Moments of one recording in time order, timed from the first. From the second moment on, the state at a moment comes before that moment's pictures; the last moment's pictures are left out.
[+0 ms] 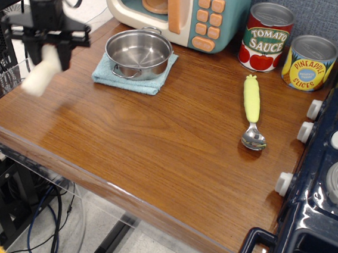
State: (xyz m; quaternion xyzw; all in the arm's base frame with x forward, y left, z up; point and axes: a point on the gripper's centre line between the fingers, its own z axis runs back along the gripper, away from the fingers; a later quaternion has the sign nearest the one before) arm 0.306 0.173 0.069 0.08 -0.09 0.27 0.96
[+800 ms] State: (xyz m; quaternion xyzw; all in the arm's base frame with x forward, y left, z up) arm 0.405 0.107 0.082 0.06 -0.10 0.23 0.97
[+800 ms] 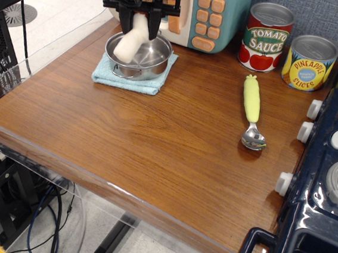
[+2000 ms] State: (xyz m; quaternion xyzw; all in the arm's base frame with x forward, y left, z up) arm 0.418 0.117 0.053 0.09 -0.06 0.25 0.96
